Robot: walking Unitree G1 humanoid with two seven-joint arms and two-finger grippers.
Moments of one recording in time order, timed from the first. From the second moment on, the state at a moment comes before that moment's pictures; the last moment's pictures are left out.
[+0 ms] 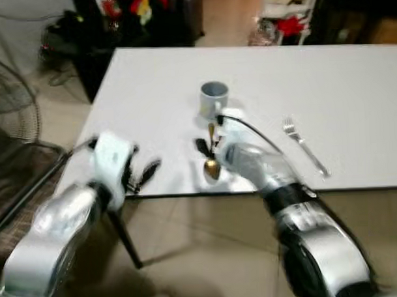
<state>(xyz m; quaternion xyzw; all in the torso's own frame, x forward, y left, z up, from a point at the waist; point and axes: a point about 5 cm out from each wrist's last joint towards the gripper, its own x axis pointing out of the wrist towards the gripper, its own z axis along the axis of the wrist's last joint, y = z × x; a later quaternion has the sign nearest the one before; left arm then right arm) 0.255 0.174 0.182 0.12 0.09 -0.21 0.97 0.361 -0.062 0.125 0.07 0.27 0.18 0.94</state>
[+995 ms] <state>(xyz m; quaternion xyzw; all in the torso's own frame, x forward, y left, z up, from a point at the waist) 0.247 0.159 0.163 0.03 0.05 -0.07 1.00 0.289 -0.113 0.152 -0.03 0.05 0.21 0.98</state>
